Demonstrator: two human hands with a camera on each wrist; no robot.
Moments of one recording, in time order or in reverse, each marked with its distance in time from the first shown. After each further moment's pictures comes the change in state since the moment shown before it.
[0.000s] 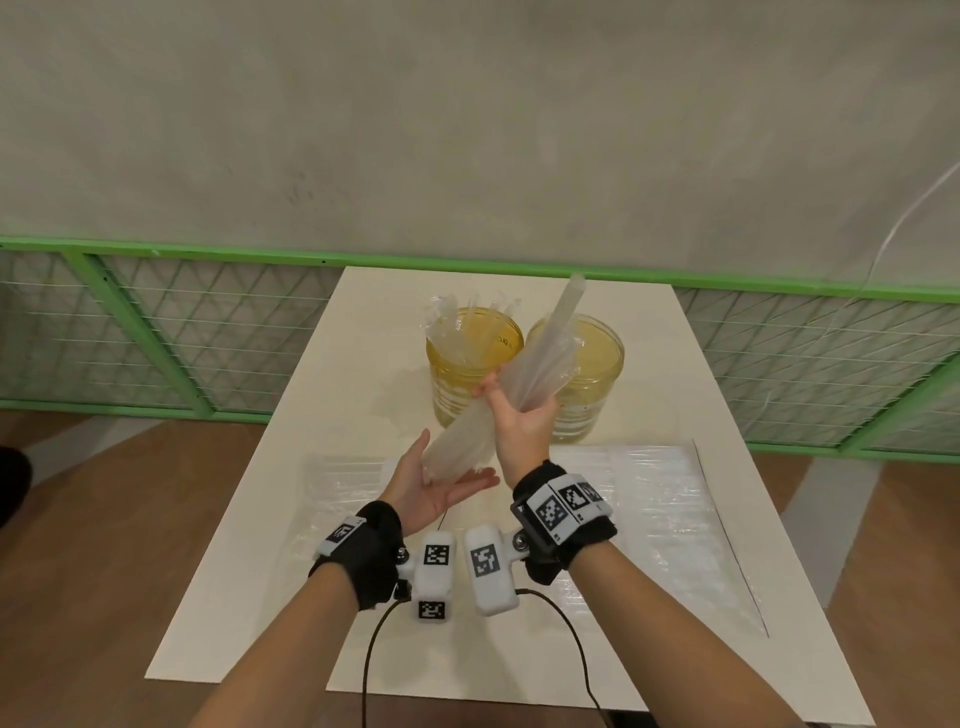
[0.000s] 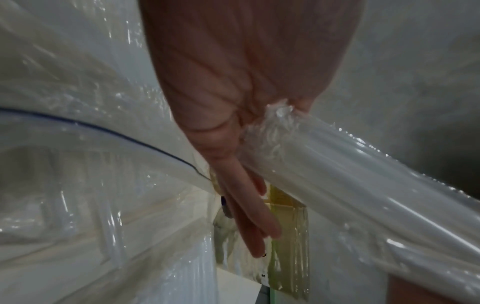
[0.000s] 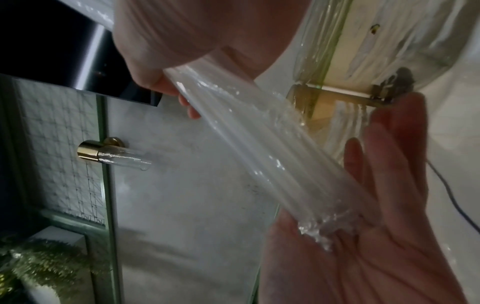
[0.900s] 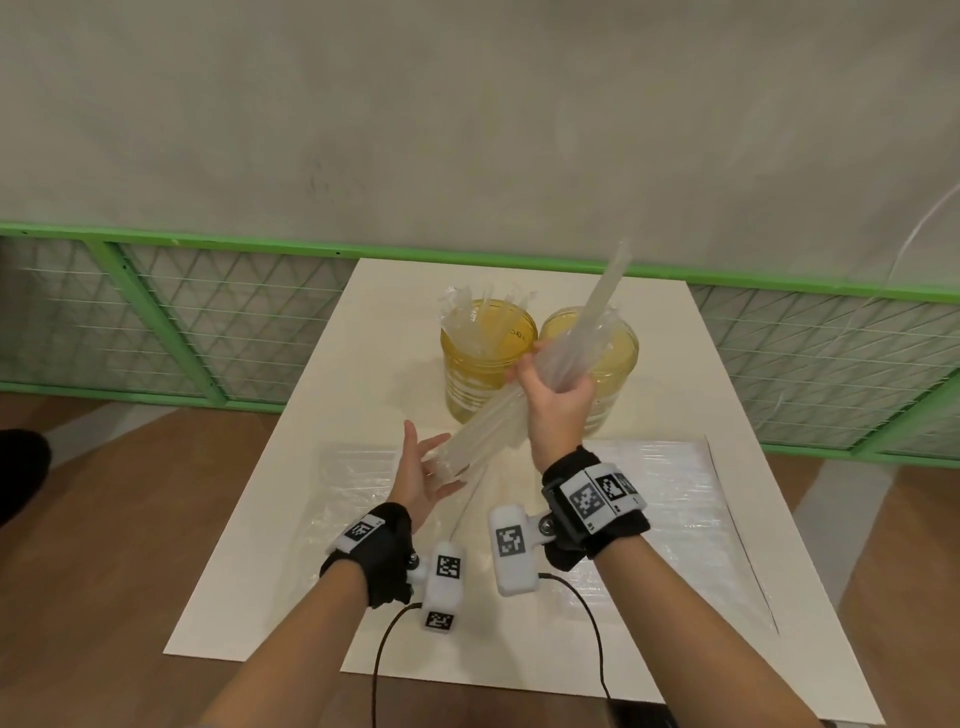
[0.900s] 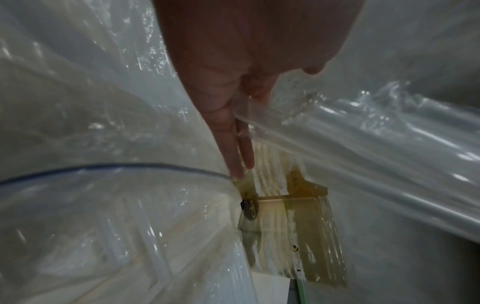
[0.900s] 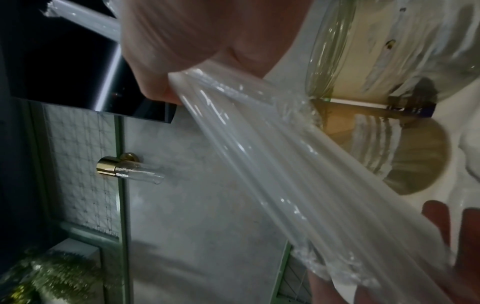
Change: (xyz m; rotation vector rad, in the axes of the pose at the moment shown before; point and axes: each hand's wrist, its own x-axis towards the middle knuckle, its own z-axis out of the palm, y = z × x) left_hand 0.007 -0.004 -0.020 0.328 0.253 0.355; right_hand 0.000 -0.025 -0.005 -0.031 0.004 -0.045
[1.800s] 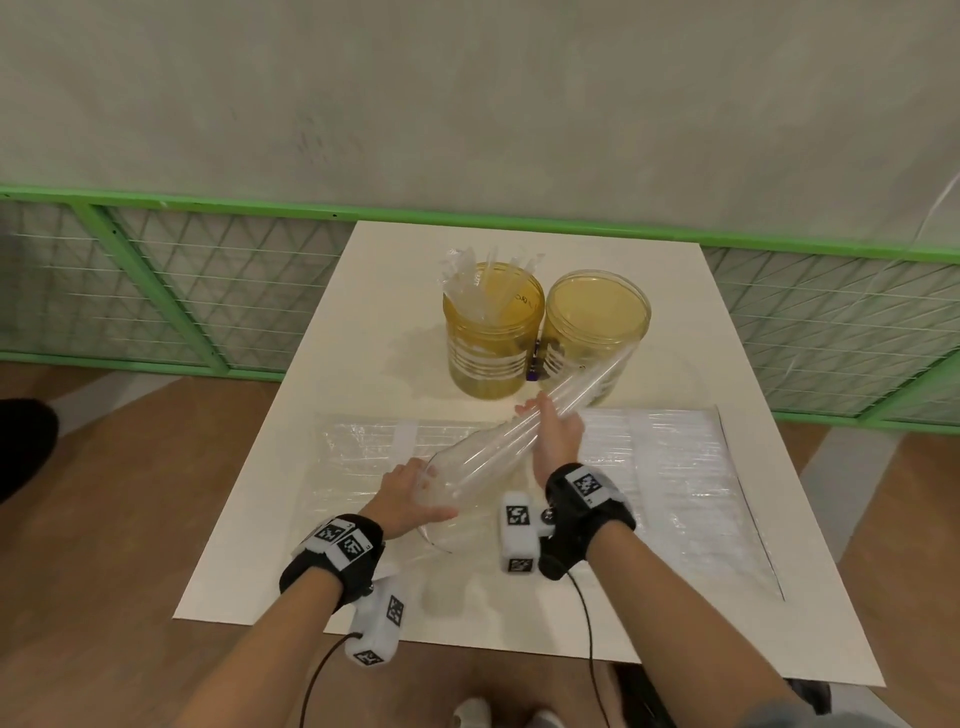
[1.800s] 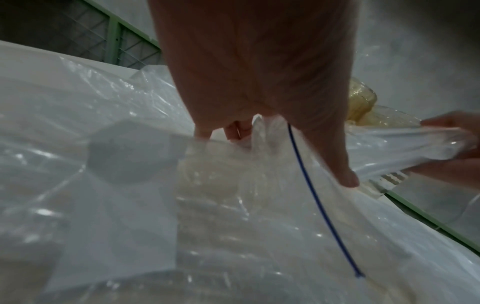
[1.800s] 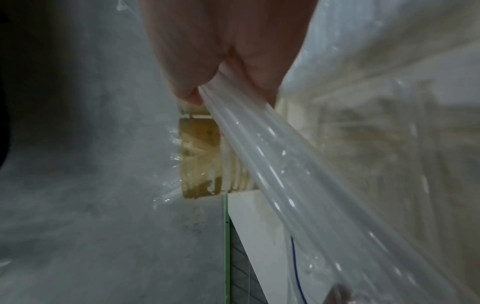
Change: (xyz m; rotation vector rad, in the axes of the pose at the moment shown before) left_hand 0.003 -0.039 -0.070 1.214 -0.149 0.108; right_hand 0.005 0.097 -0.034 -0.073 0.208 0.452
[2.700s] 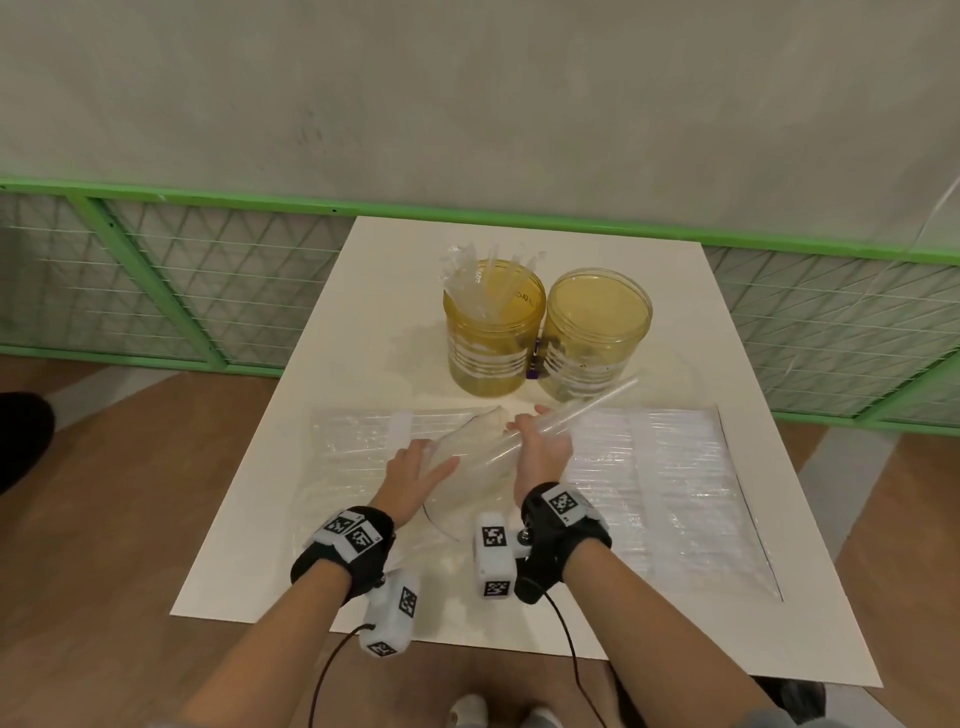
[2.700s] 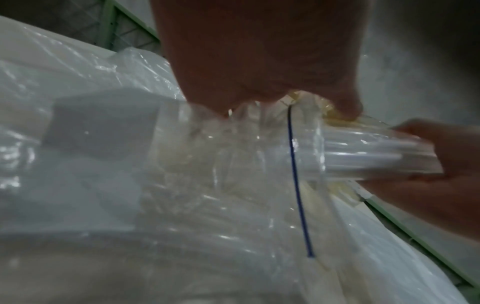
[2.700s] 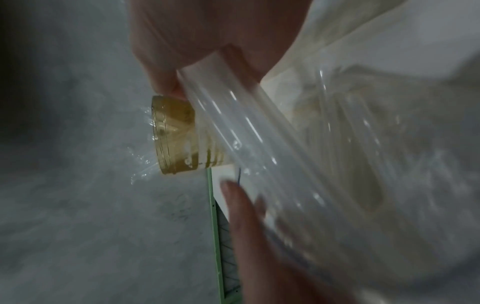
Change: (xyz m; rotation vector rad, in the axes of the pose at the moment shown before) left_hand 0.005 0.014 0.002 -0.202 0.129 0.021; right_hand -0.006 0.033 0.006 0.110 0.105 -0.007
